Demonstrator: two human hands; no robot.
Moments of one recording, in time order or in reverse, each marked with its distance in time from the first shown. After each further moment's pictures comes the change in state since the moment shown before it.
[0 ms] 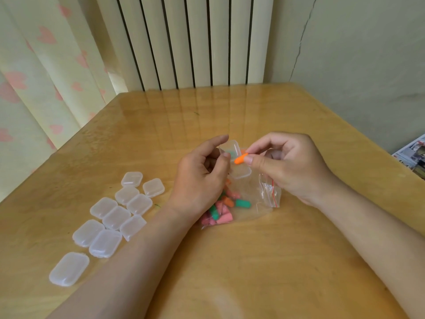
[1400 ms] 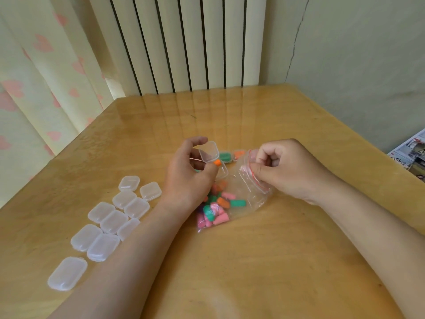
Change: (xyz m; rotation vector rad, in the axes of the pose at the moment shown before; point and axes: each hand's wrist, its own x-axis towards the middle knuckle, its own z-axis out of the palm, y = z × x) left_hand 0.008 -0.003 -0.008 0.071 0.077 -0.129; right_hand 0.005 0.018 -0.014 -0.306 -0.043 0.064
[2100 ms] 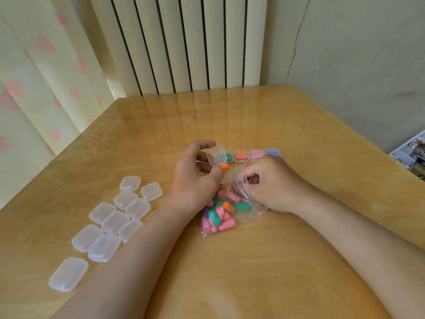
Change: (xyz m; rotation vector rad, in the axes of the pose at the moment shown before) left_hand -0.004 0.005 0.004 -0.049 -0.078 -0.046; right_hand -0.004 -0.007 0.026 -0.162 -0.212 0.009
